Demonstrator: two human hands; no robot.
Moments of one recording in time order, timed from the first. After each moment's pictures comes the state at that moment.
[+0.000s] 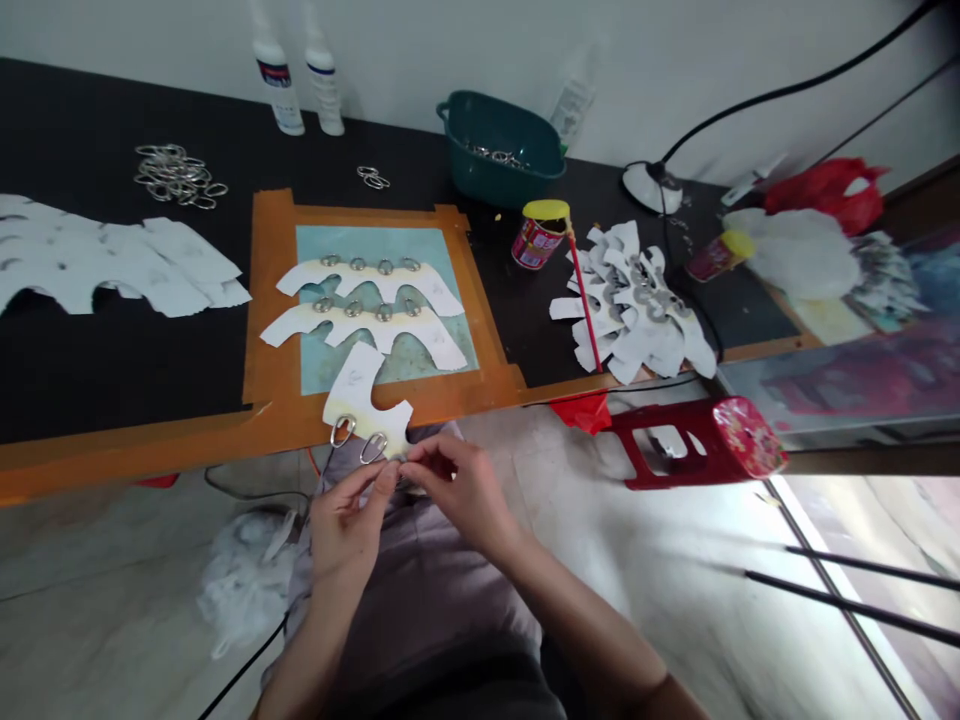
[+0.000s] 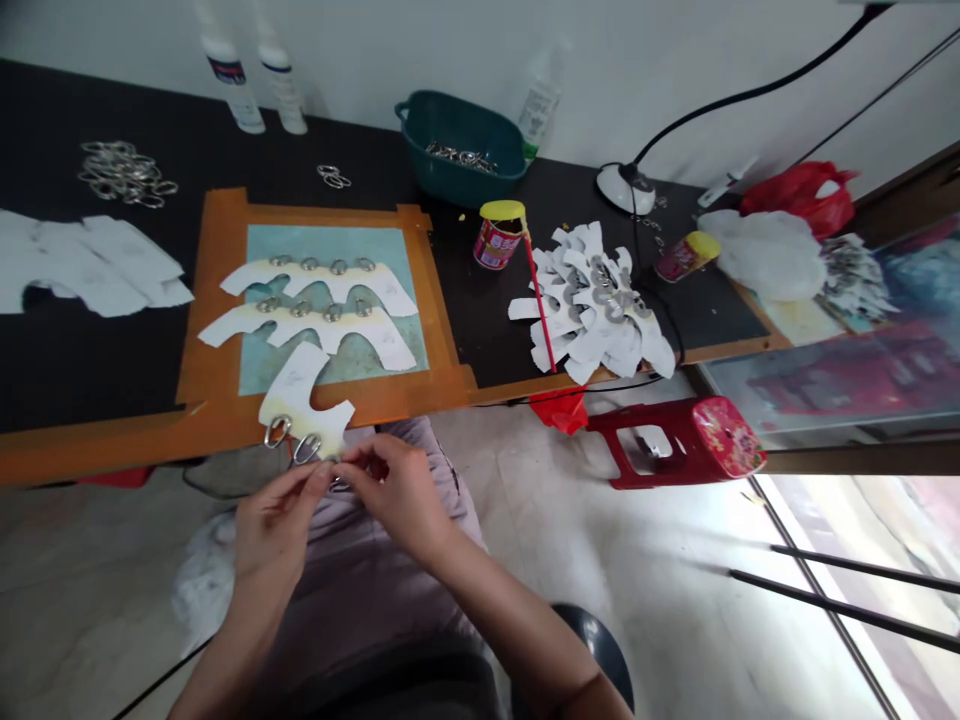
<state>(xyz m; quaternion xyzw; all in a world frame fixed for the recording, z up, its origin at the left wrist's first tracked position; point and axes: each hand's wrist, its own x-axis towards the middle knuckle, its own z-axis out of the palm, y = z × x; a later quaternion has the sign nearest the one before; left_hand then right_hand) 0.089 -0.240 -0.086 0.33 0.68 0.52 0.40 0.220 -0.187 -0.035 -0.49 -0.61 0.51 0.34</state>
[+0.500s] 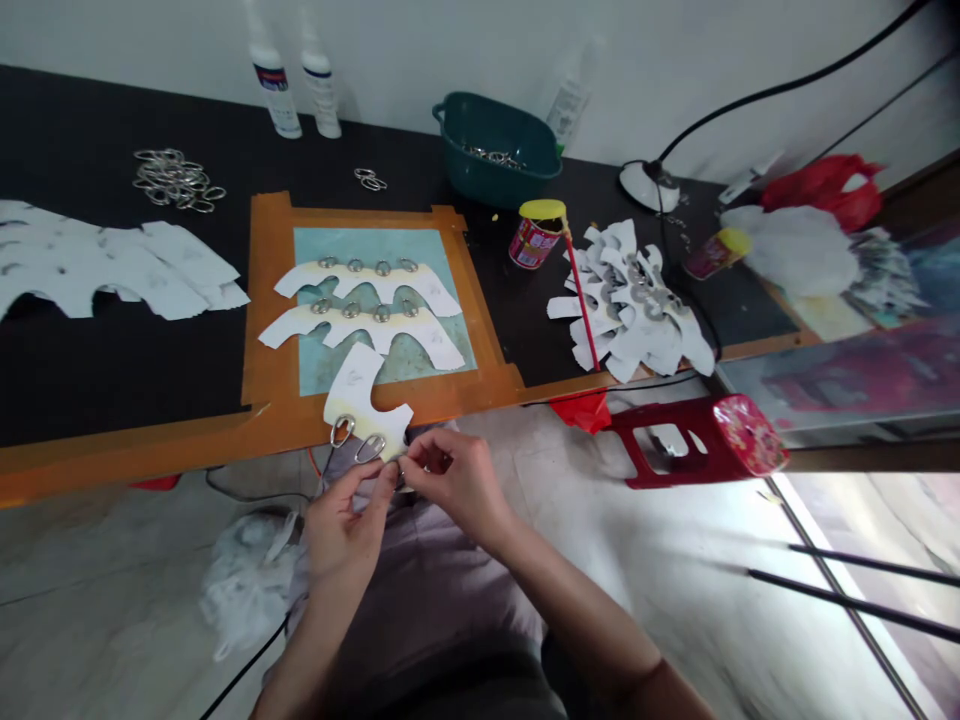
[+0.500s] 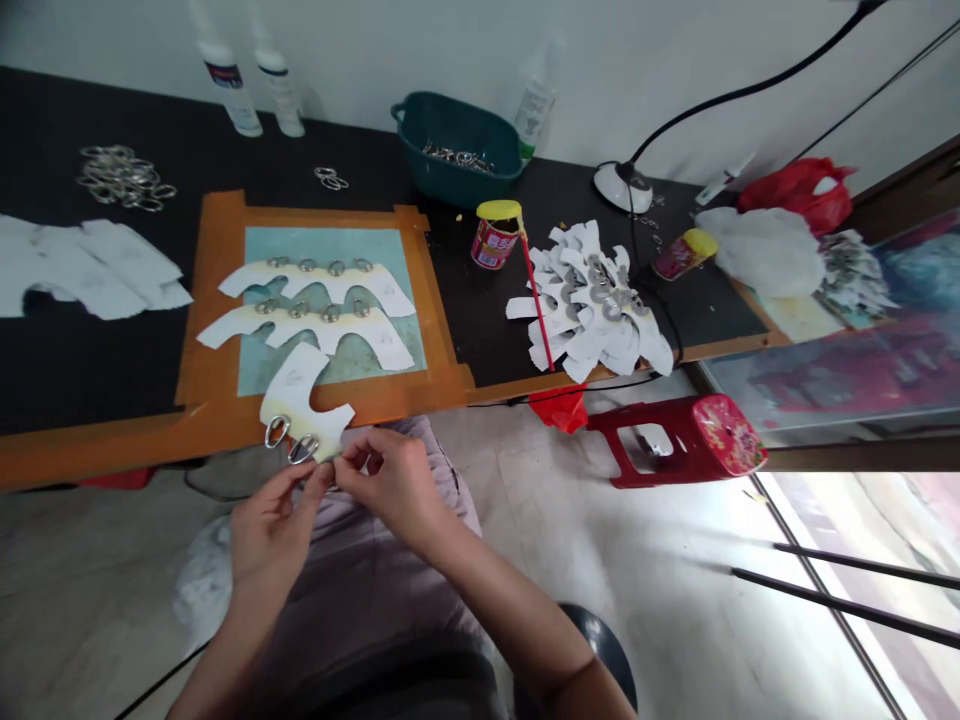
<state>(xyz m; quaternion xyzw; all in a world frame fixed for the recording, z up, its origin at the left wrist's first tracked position) 0.091 -0.239 -0.060 0.38 0.73 0.46 0.32 0.215 -0.180 -0.029 -0.50 -0.63 0.48 0.34</state>
